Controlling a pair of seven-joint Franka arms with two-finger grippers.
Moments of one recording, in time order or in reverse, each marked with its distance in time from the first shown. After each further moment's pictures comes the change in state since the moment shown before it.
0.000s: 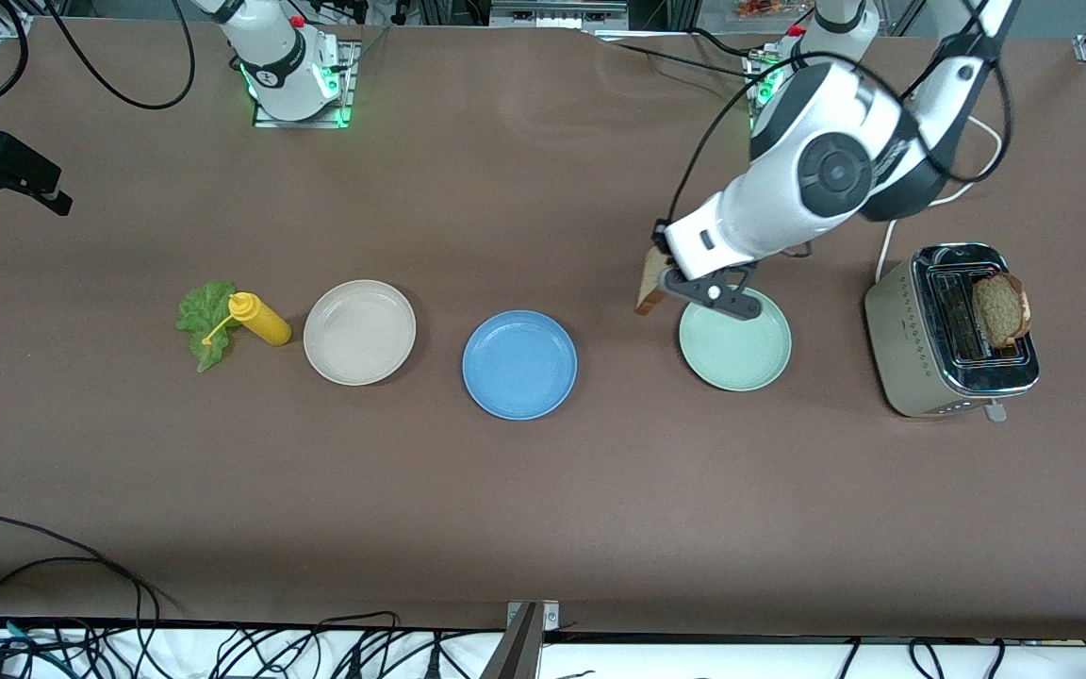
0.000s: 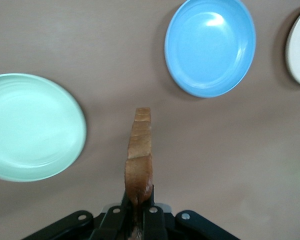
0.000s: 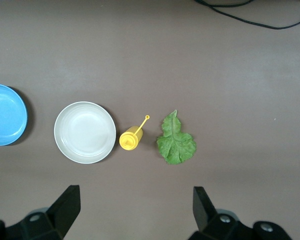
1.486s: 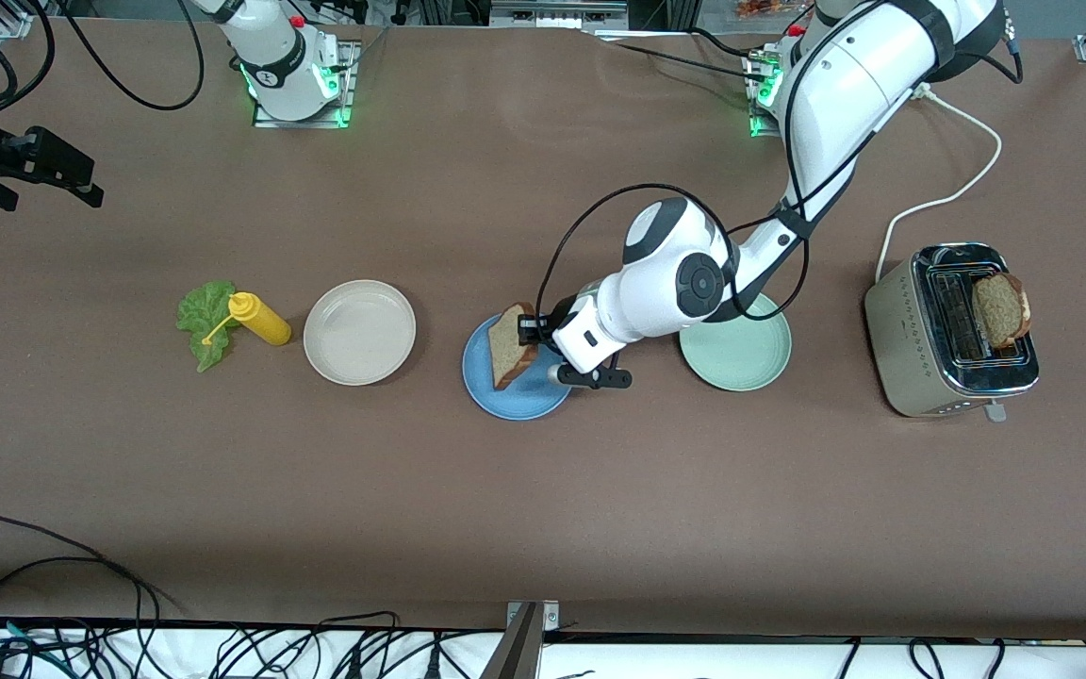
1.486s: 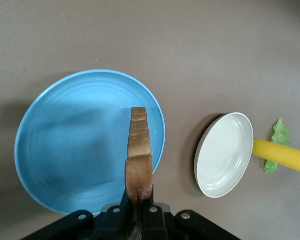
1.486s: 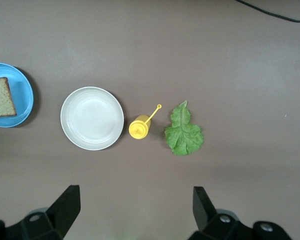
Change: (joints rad) left arm -0.084 0.543 -0.169 0.250 -0.002 0.587 -0.292; right arm 0.007 0.009 0.040 0.006 0.001 -0.049 -0.009
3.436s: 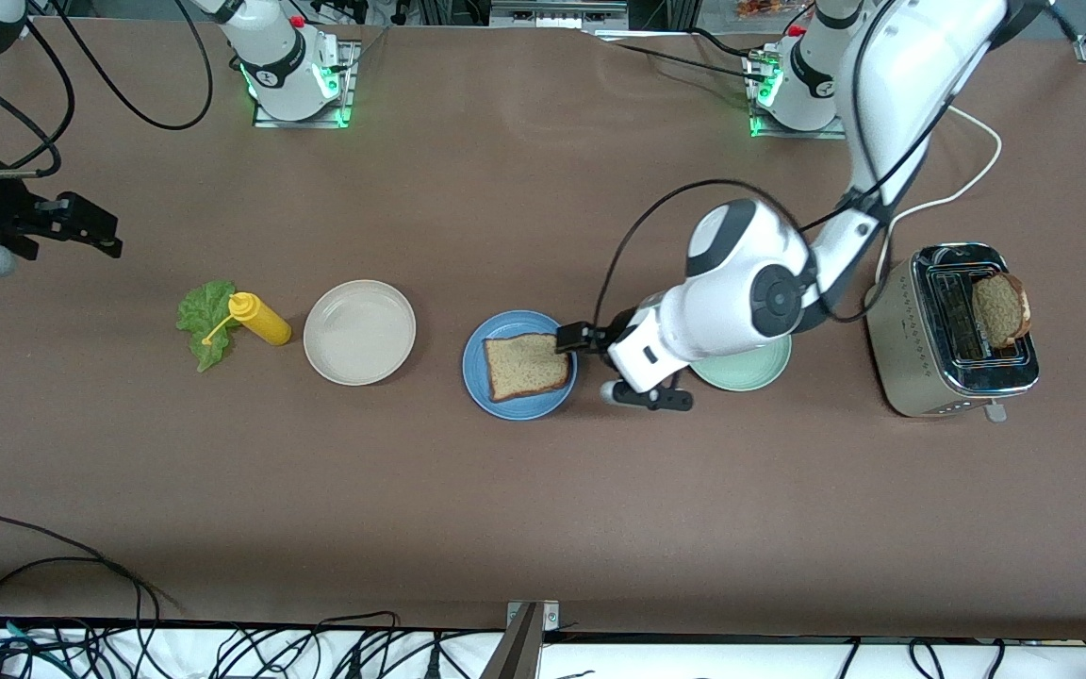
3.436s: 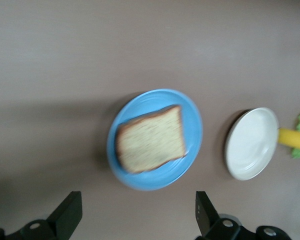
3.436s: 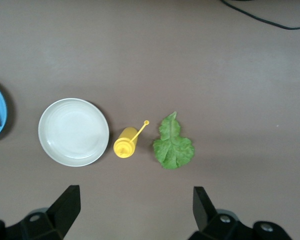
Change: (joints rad) left arm 0.075 -0.153 0.084 0.045 0.000 -0.309 0.107; right arm -0.002 0.109 0.011 0.019 -0.056 0.079 0.018
